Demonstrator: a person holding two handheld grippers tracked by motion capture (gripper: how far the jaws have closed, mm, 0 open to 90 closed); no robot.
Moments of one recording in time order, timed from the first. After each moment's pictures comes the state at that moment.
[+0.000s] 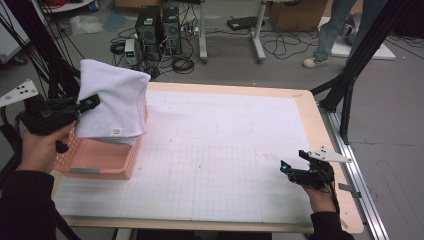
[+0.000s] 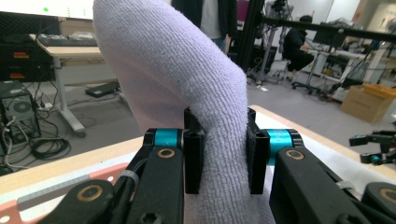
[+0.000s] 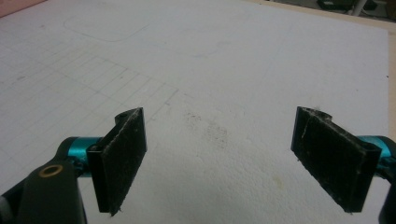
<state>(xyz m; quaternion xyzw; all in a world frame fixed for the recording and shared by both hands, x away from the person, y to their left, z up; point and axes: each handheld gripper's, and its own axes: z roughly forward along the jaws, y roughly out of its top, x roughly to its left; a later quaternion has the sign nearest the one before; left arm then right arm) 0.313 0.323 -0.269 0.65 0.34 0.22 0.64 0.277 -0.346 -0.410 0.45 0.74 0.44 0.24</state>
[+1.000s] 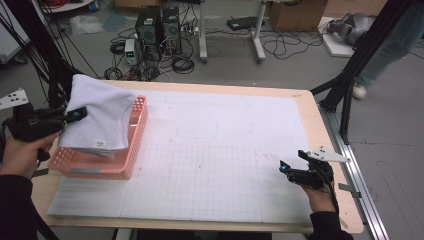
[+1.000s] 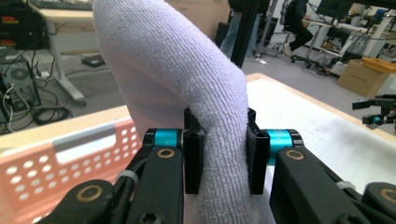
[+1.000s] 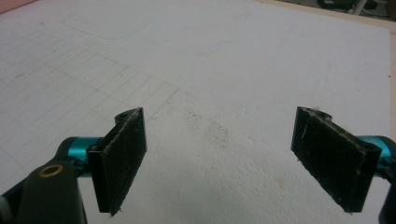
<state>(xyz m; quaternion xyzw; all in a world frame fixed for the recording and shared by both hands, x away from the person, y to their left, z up) 0.314 0.367 -0.296 0.69 0.36 0.19 0.60 0.278 -0.344 -0.411 0.45 0.74 0.43 0.24</state>
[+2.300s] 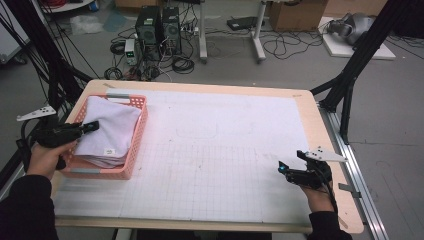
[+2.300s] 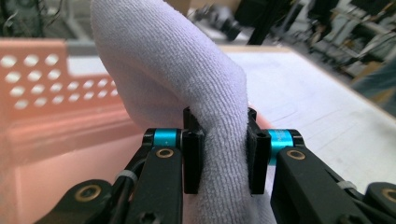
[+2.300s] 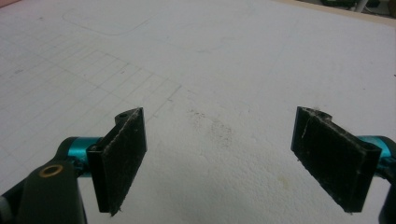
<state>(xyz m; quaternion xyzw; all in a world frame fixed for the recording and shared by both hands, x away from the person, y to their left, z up) 0.350 0.373 -0.374 0.68 0.46 0.14 0.55 0.279 -0.341 -0.412 0.45 0.75 0.43 0.24</state>
